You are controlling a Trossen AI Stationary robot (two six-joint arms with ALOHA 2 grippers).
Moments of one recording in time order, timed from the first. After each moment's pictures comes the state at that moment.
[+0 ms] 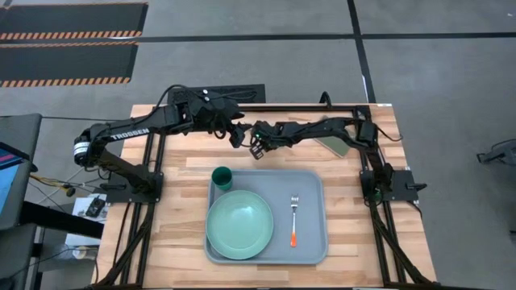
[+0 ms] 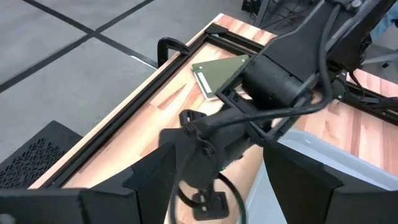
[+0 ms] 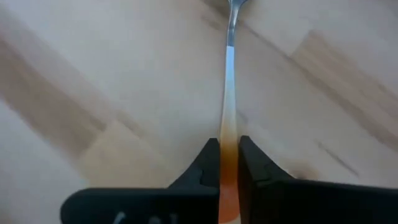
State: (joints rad) left arm 0.28 1.39 1.37 -0.53 -0.12 -0.23; right arm -0.31 2.12 1.42 -0.43 0.20 0.53
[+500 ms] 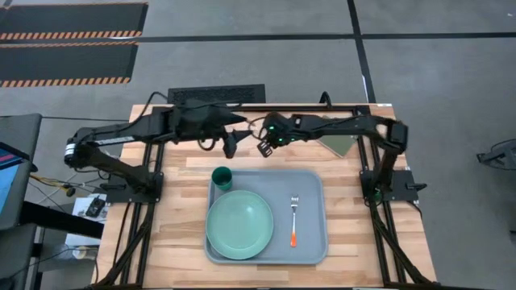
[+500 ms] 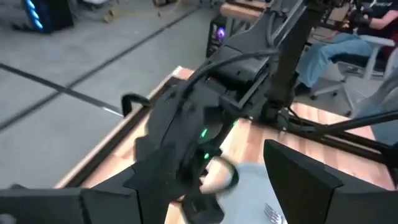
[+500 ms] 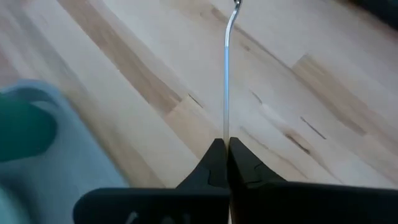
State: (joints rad) left arm 0.14 1.29 1.37 -0.42 -0.17 -0.19; right arm -0.30 1.81 1.32 -0.46 0.09 0.49
